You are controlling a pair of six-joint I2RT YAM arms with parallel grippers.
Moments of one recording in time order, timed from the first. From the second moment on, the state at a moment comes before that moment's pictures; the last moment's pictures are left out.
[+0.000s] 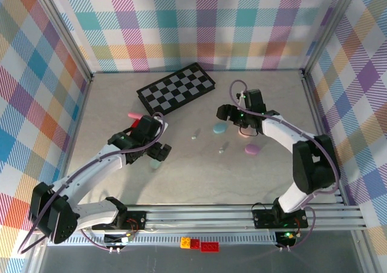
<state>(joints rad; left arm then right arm) -0.58 1.19 0.90 -0.76 -0.23 0.03 0.33 1.59 1.04 -0.21 -0.35 0.56</state>
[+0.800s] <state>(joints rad) -0.57 1.63 1.00 -0.98 -0.15 0.11 0.34 1.43 0.98 -0.29 -0.35 0.52</state>
